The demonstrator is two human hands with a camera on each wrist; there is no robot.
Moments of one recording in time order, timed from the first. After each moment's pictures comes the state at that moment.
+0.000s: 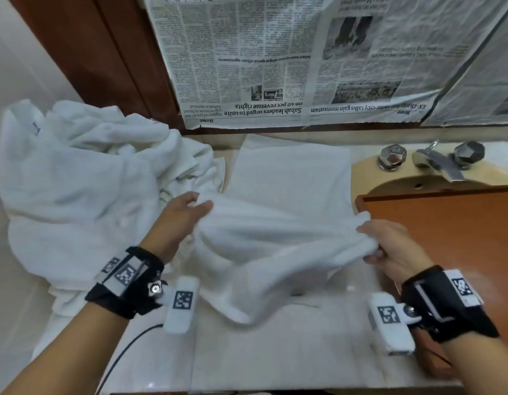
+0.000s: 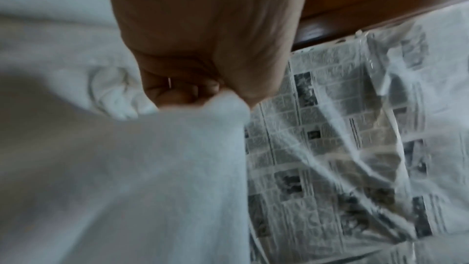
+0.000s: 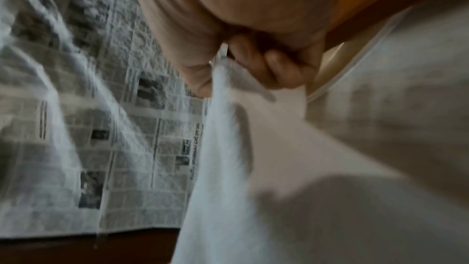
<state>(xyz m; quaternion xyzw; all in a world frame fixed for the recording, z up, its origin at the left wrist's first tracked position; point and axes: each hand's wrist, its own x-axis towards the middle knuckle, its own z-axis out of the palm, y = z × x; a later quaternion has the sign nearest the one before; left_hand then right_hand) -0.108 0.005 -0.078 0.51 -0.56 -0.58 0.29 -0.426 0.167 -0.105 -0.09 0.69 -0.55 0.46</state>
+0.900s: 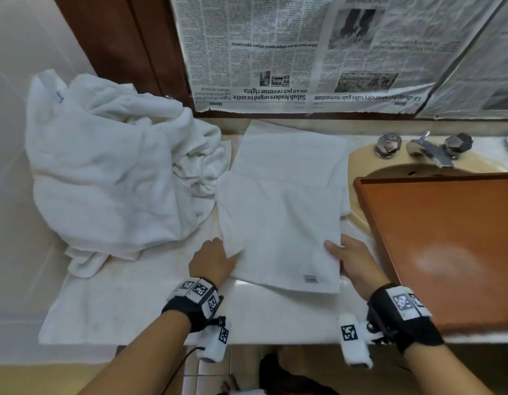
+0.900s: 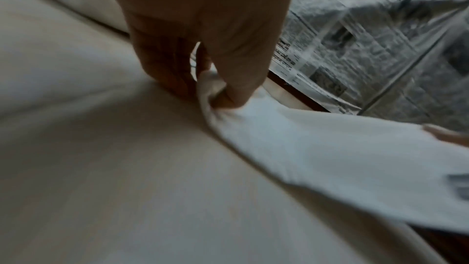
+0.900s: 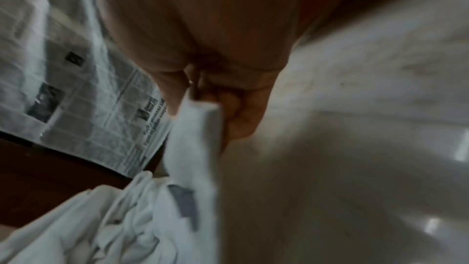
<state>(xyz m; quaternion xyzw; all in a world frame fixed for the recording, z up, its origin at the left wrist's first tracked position) -0.098 0.103 -0.189 0.65 -0.71 -0.26 -0.03 -0.345 0.225 -0.144 -0.19 0.70 -0.49 0.49</state>
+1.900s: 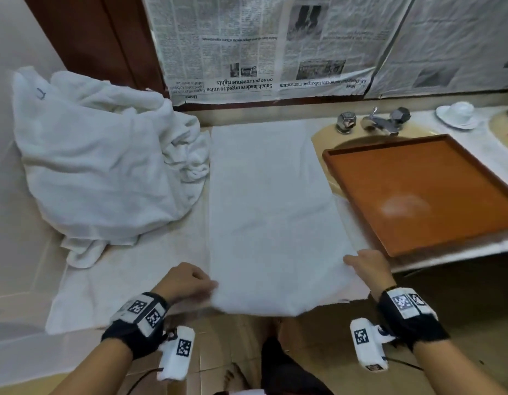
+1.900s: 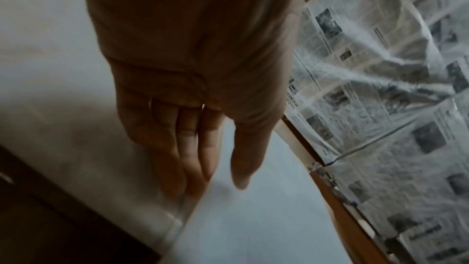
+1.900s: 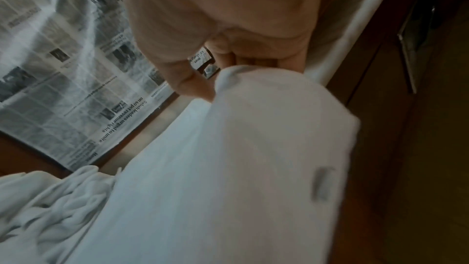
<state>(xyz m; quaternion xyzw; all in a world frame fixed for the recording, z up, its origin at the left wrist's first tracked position) 0.010 0.146 -0.187 0.52 -0.71 -0.46 -0.11 -0.324 0.340 -0.172 -0.13 0.90 -0.27 0.30</state>
